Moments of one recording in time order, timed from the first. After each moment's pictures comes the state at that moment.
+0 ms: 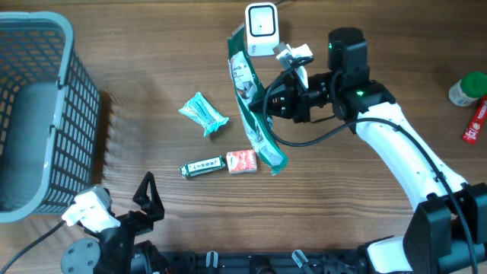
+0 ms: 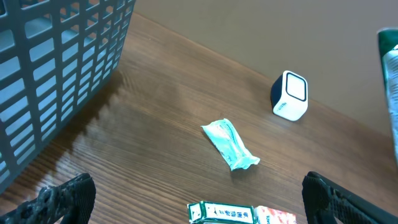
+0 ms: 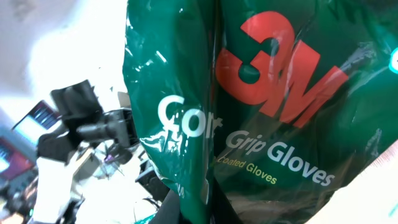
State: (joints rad) left arm 0.31 0.02 0.62 -0.96 0.23 -0.33; right arm 0.29 1.61 1.17 -0.09 -1.51 0.02
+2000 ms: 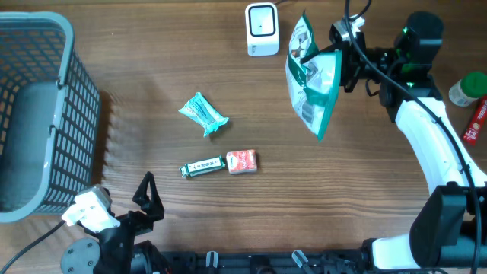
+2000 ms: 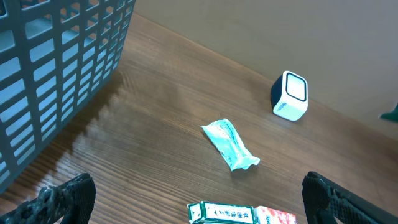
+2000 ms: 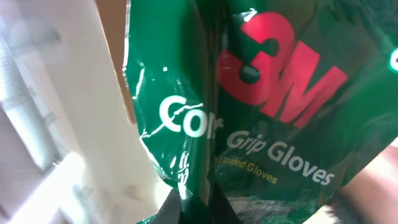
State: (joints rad) left arm 0.31 0.02 0.62 -0.96 0.23 -0.33; right arm -0.02 1.62 1.17 0.32 -1.56 1.45
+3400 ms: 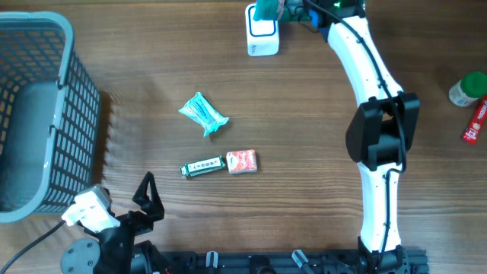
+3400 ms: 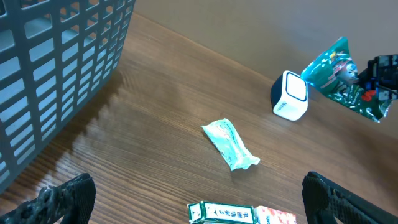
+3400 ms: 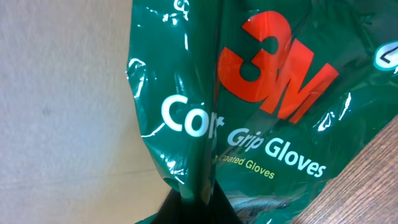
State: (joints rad) left arm 0.31 0.02 0.62 -0.96 0.23 -0.33; right arm 0.23 2.42 2.28 -0.54 0.23 1.19
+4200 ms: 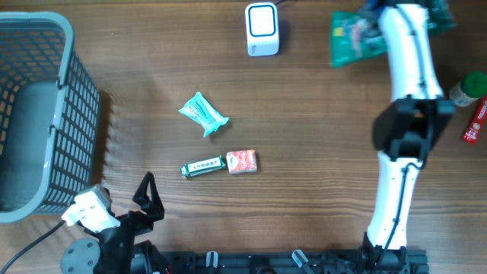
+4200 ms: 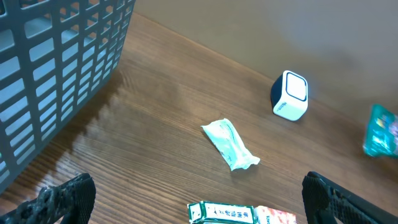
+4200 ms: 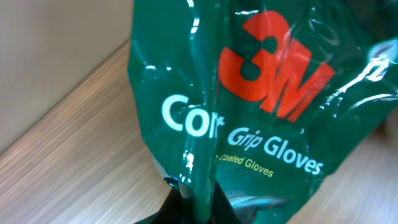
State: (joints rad) left arm 0.31 0.02 0.62 -0.96 0.23 -0.33; right arm -0.08 2.48 2.50 -1.05 0.40 0.59
